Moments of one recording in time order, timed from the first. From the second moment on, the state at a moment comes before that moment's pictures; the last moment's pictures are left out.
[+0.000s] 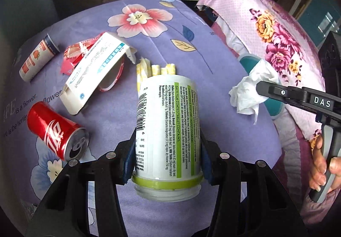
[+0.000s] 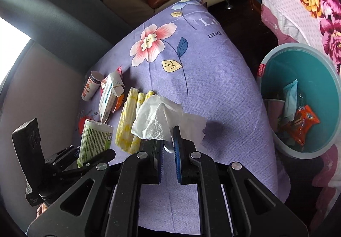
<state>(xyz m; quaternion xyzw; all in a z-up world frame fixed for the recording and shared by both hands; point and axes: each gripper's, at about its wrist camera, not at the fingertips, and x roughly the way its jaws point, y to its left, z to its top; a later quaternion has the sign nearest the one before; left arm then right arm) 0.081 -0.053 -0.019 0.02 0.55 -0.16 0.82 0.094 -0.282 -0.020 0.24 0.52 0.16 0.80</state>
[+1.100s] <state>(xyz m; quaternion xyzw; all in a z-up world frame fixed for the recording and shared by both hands) 0.129 -0.317 -0.062 0.13 0.56 -0.30 0.76 0.056 -0.495 -0.041 0.32 0.47 -0.04 0.82</state>
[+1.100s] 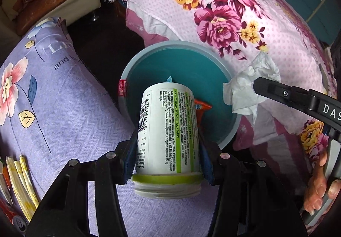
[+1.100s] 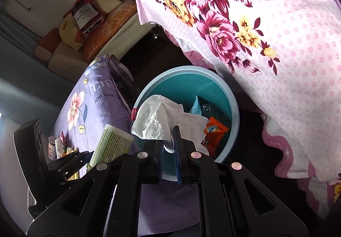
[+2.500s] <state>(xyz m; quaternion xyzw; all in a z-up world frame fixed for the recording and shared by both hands) 0.124 -0.209 -0.062 0.03 0.58 -0.25 0.77 0.081 -0.442 -0.056 0.30 0.54 -0.04 0.79</state>
